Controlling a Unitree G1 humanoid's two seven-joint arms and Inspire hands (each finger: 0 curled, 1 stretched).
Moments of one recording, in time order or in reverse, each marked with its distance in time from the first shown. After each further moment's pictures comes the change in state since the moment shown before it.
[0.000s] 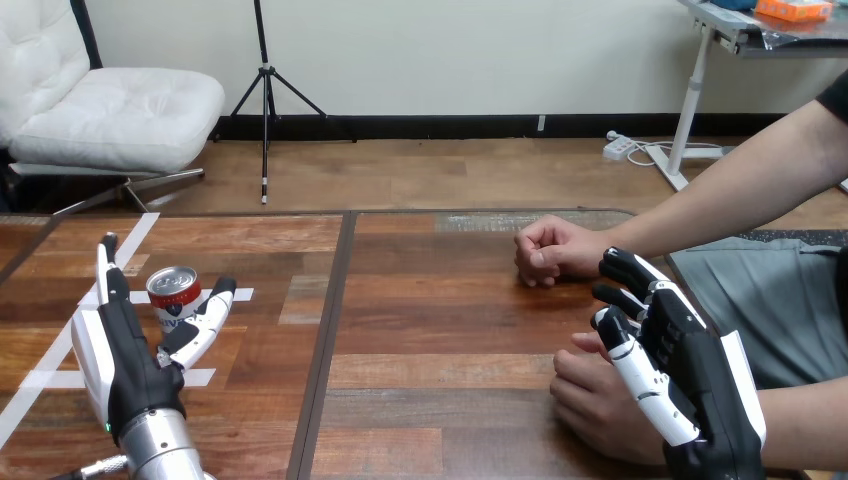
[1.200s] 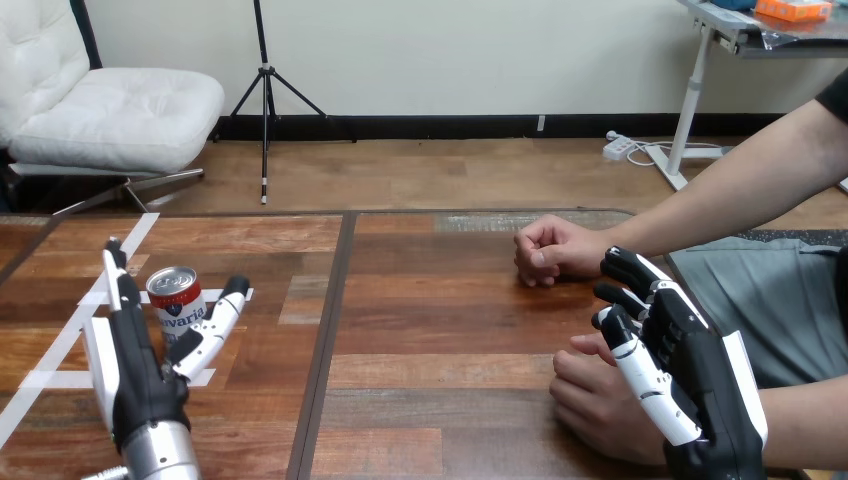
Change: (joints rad) left arm 0.047 -0.005 0.004 -0.023 -0.033 -0.077 -0.079; right arm 0.000 0.000 0.001 0.000 0.015 0.000 0.003
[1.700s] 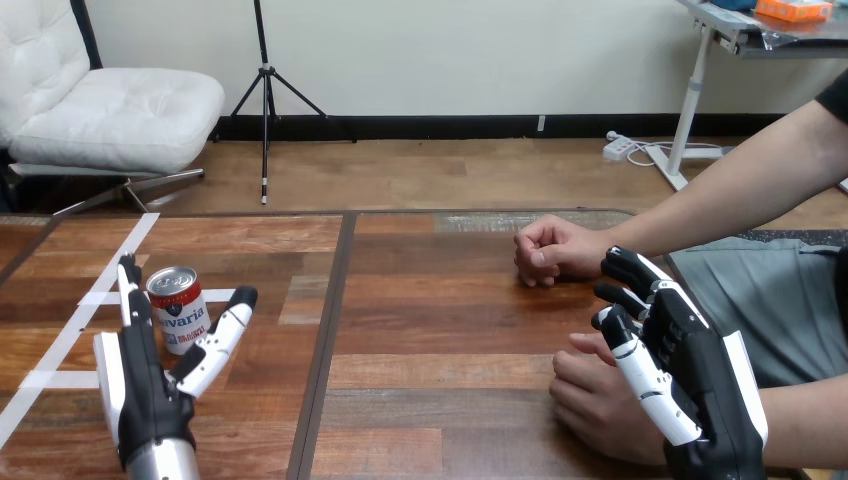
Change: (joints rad) left arm 0.055 -0.016 0.000 -0.034 -0.013 -0.012 -0.063; right arm 0.000 0.000 0.000 0.000 0.002 0.000 0.000
